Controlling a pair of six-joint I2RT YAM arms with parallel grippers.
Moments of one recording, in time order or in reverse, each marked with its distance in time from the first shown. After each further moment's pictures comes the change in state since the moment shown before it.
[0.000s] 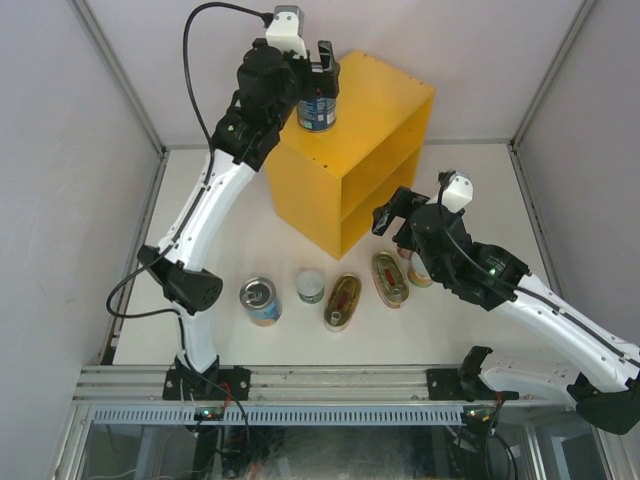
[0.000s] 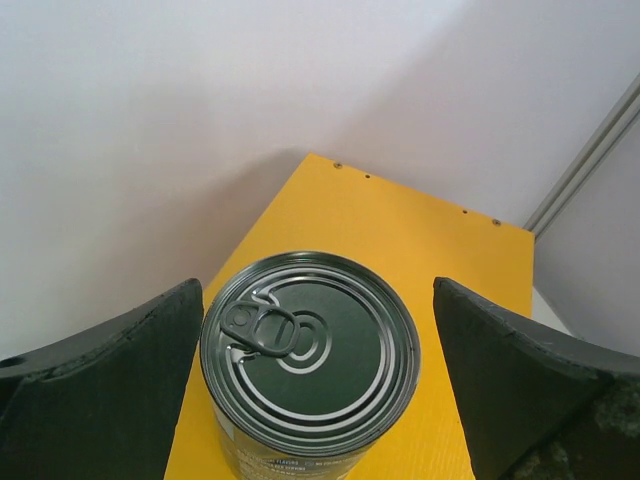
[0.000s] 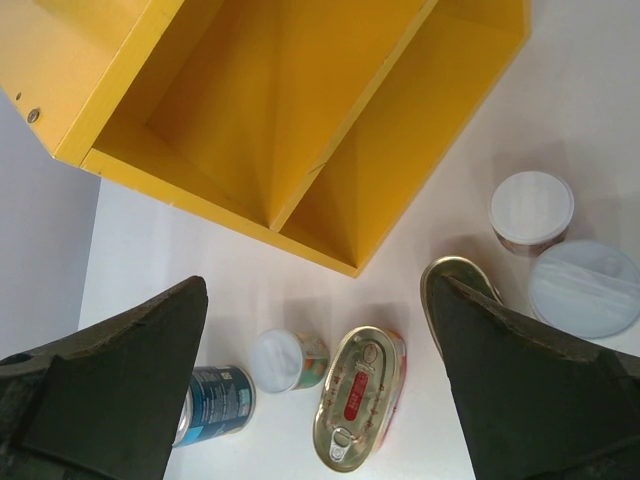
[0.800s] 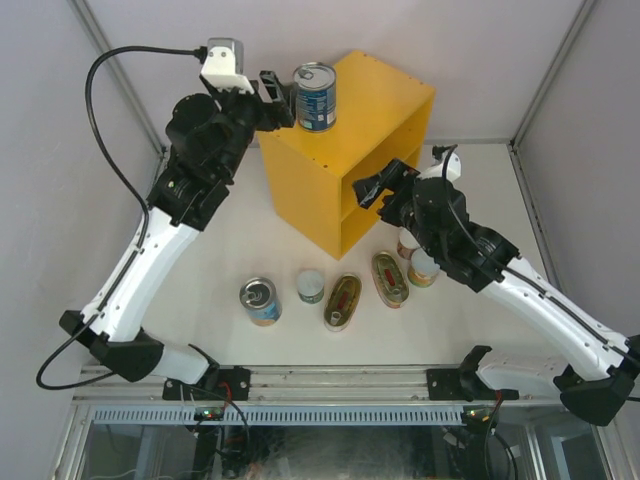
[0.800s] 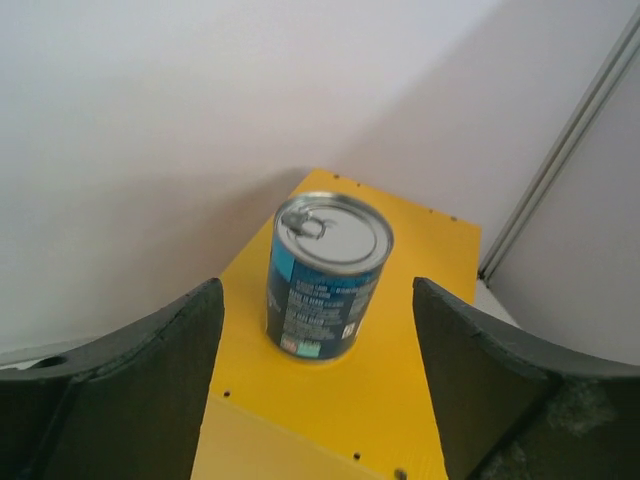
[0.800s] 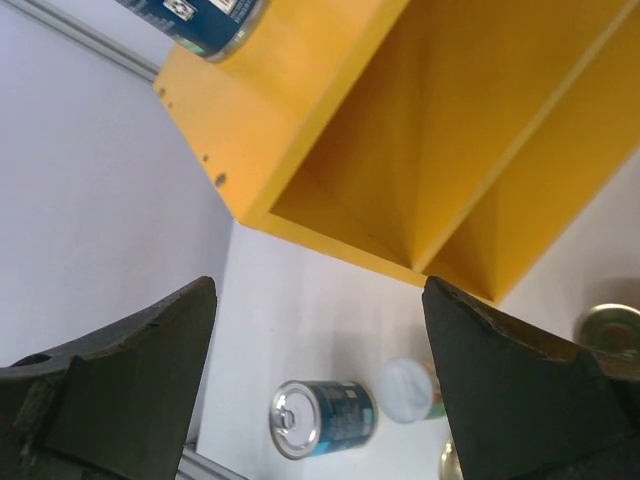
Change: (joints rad) left arm -0.030 -0.497 -0.529 0.189 -0.041 -0.007; right arm -0.073 0.087 0.077 0.195 -0.209 0.052
